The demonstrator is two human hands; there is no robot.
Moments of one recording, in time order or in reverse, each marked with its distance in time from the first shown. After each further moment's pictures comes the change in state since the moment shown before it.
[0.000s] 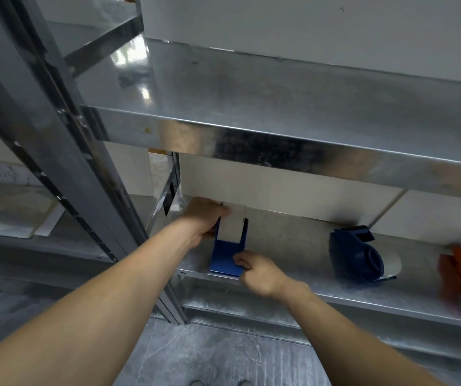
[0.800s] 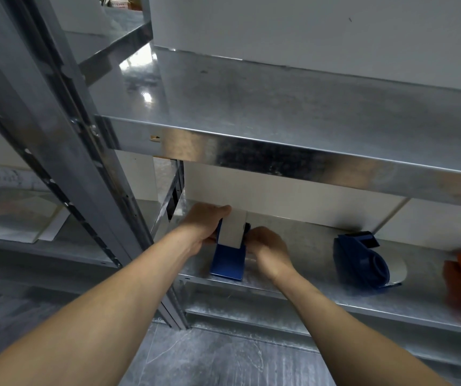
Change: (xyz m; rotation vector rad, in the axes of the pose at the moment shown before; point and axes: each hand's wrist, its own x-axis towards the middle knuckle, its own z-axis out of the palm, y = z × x) left_hand -0.007 0.002 -0.006 0.009 -0.011 0.026; right_hand 0.001 -0.034 -0.022 0.307 0.414 -0.098
